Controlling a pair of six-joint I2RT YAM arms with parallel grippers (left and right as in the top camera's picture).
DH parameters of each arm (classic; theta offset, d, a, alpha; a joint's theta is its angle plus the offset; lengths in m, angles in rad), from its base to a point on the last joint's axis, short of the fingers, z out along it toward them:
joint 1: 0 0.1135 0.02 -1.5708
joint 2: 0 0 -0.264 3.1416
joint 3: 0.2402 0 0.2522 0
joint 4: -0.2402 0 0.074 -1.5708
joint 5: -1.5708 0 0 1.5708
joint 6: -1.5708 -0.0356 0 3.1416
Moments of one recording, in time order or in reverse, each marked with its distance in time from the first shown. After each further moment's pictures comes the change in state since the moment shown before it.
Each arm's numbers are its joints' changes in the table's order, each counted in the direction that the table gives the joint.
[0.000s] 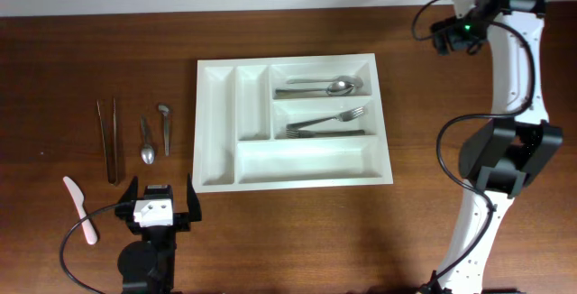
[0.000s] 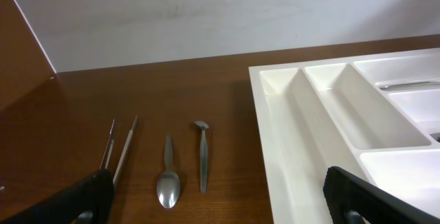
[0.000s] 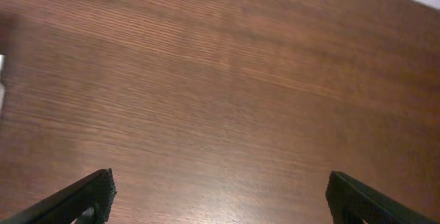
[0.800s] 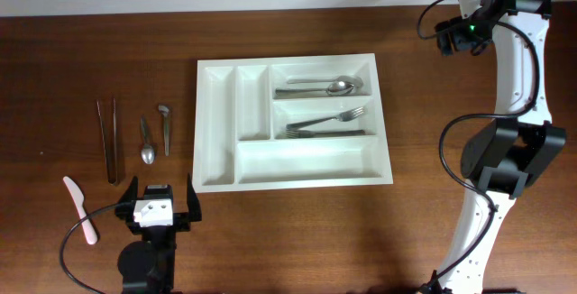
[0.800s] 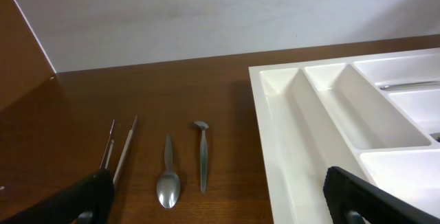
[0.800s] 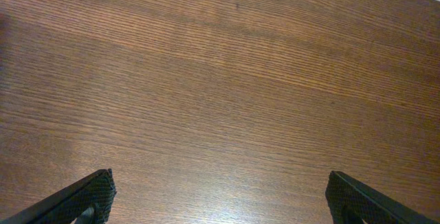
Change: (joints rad) left arm 0.000 0.000 0.000 0.000 0.000 0.000; right arm -0.015 0.000 0.000 -0.002 0.001 -0.012
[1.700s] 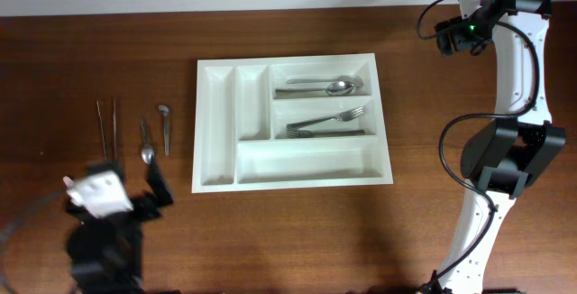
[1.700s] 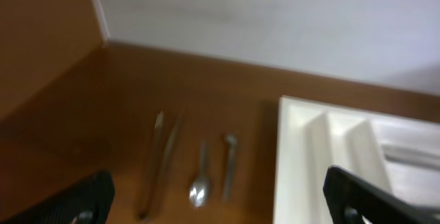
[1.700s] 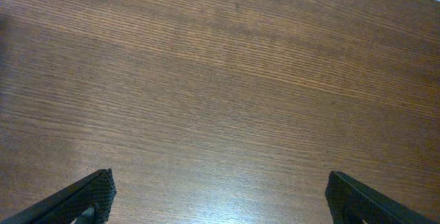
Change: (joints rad) left arm 0.091 0.406 0.687 -0.460 0.081 0.207; right arm 0.000 0.000 0.000 -0.001 0.001 0.000
